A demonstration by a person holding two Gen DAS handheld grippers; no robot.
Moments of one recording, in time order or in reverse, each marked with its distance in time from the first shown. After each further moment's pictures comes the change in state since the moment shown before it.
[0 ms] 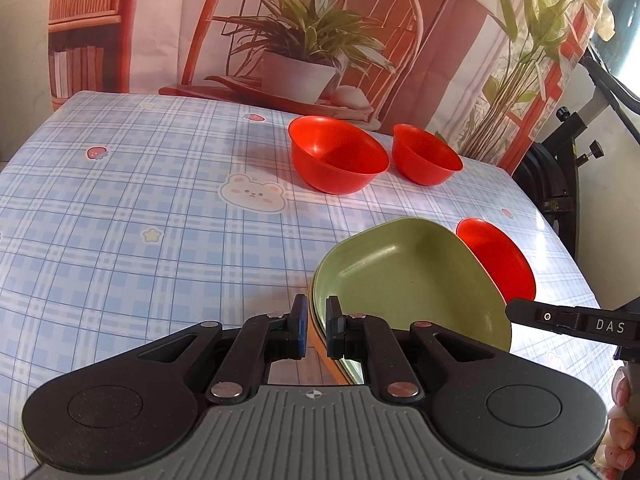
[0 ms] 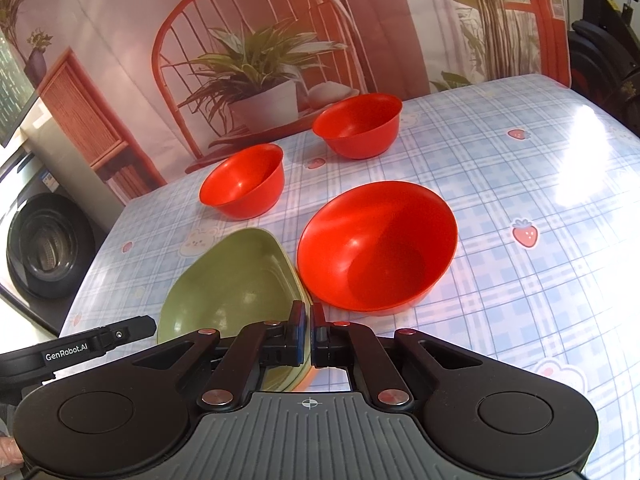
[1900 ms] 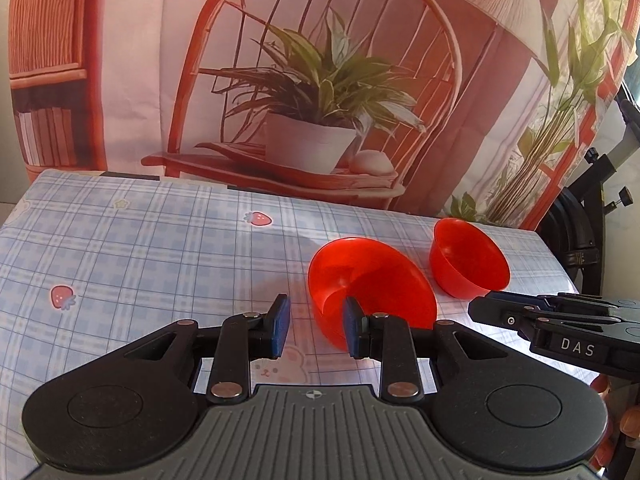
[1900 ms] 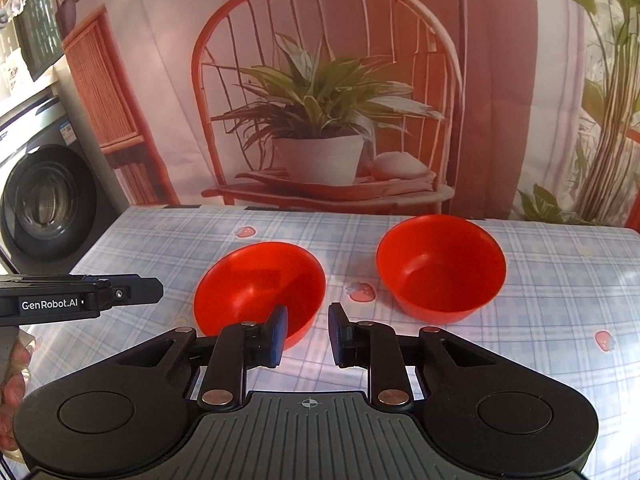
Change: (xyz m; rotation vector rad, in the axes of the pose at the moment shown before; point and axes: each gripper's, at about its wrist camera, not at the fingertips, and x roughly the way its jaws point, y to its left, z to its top) left arm 0.074 0.023 0.130 0.019 -0.036 0.014; right arm 0.110 0.052 0.137 -0.301 -0.017 0.010
